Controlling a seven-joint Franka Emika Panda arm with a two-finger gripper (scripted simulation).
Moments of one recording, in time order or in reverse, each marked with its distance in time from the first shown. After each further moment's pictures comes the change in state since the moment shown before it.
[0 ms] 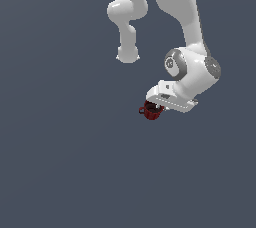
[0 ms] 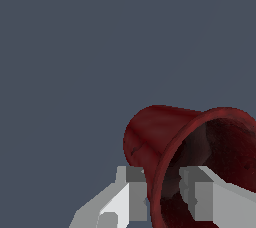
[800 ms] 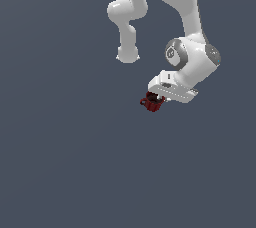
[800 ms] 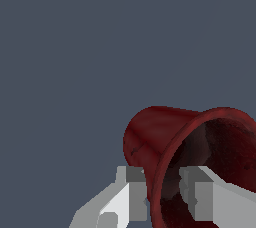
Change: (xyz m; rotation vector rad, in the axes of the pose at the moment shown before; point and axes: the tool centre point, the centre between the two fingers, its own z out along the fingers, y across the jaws) arm -0.044 0.001 -0.010 0.000 0.000 0.000
